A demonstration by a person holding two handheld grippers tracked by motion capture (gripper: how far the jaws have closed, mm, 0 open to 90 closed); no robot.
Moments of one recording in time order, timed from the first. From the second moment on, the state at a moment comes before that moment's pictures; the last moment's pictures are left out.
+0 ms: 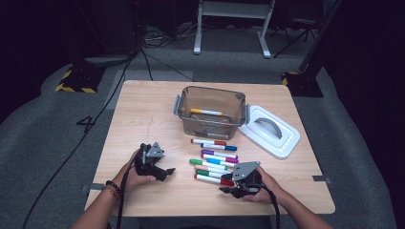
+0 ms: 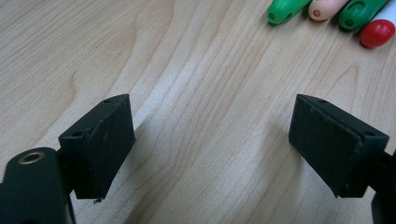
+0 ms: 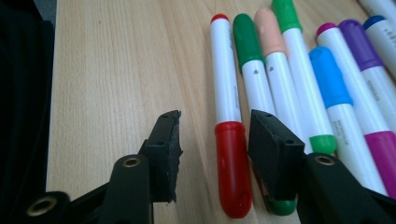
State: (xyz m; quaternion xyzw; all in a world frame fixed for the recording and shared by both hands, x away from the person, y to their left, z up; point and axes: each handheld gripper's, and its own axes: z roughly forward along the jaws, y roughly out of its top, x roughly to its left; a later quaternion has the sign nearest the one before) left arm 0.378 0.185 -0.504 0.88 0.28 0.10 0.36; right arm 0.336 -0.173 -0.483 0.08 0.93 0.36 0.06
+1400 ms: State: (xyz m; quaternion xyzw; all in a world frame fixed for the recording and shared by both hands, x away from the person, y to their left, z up) left arm 0.378 0.185 -0.504 0.88 0.28 0.10 0.36; right arm 0.335 -0.170 -0.435 0.04 0.91 0.40 0.09
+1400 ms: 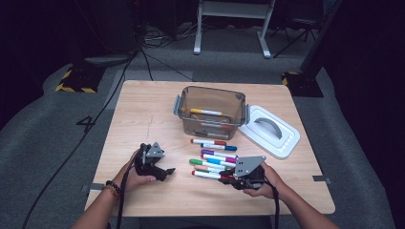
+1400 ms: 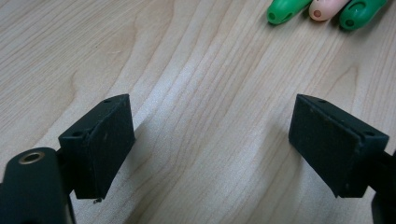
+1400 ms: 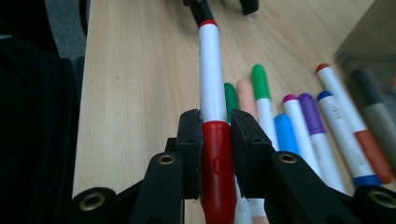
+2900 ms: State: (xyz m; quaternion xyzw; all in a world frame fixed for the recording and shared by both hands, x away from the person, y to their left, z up) left arm 0.378 0.184 -0.504 0.88 0.28 0.10 0.36; right arm 0.523 -0.152 -0.364 0.15 0.92 0.34 0.15
